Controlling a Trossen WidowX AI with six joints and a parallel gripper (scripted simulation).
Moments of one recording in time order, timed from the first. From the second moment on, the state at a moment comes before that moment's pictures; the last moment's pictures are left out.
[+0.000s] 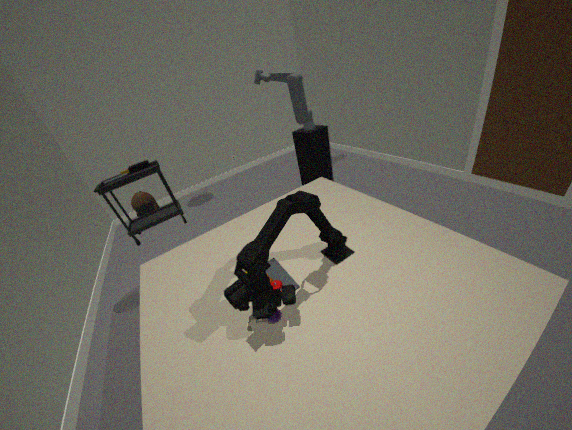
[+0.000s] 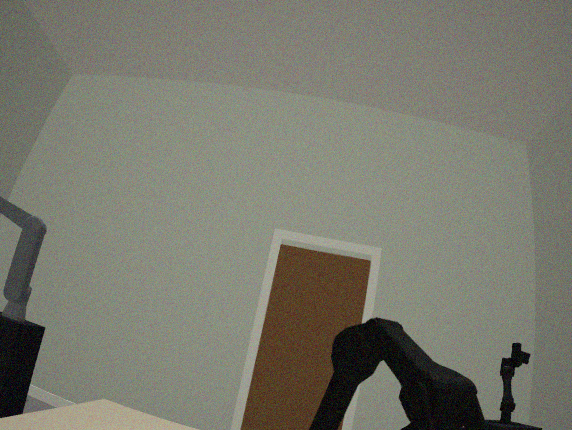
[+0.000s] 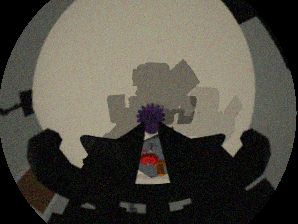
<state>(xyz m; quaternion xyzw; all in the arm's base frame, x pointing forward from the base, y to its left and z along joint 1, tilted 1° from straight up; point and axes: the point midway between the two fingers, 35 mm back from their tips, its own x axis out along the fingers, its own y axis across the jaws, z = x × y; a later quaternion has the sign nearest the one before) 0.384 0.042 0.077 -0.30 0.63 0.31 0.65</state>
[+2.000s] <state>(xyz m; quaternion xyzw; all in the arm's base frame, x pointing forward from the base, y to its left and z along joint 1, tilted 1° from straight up) 0.375 0.038 0.209 -0.31 0.61 0.30 0.67</state>
